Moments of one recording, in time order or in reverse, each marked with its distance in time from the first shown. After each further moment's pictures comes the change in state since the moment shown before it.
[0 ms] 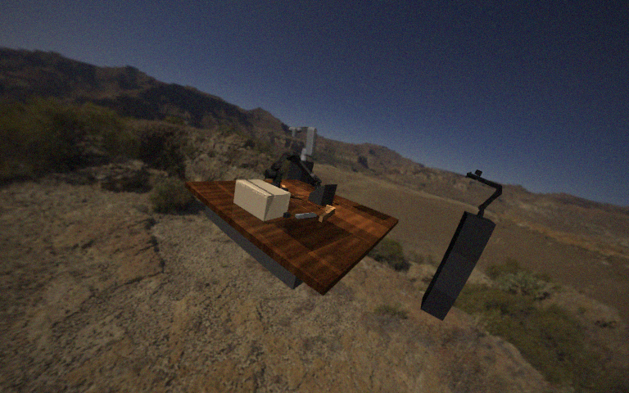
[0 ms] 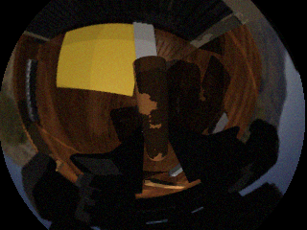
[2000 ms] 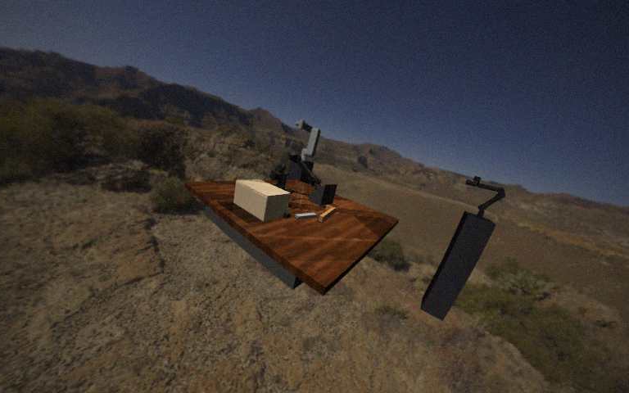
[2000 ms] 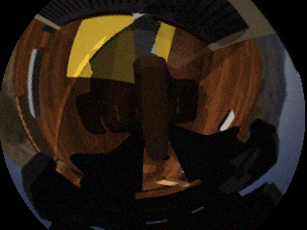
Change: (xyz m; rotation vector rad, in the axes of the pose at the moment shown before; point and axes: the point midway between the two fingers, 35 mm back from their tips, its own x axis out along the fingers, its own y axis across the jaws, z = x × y) arm 0.000 0.037 -0.005 -0.004 0.000 0.000
